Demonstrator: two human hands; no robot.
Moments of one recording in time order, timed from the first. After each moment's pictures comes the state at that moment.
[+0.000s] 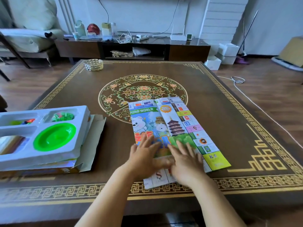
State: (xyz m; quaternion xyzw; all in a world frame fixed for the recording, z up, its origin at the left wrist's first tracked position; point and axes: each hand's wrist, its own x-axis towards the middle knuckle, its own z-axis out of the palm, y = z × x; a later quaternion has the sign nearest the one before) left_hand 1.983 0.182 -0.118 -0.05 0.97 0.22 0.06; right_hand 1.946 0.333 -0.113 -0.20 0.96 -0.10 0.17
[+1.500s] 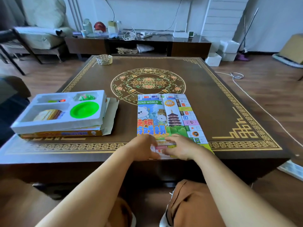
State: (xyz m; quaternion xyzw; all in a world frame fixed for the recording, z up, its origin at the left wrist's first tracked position) left_hand 2.077 0.197 -0.087 -0.02 0.97 0.21 0.13; right_hand 2.012 0.360 -0.082 -0.23 0.91 -0.19 0.28
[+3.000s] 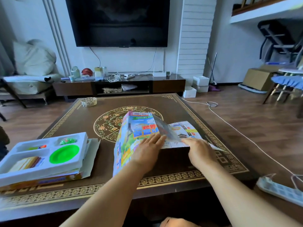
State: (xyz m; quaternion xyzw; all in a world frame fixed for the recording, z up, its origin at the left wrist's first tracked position) left_hand 2.028 0.276 -0.004 0.07 0.99 0.09 -0.10; right_hand 1.980 0.459 -0.005 -0.16 0.96 -0.17 -0.12
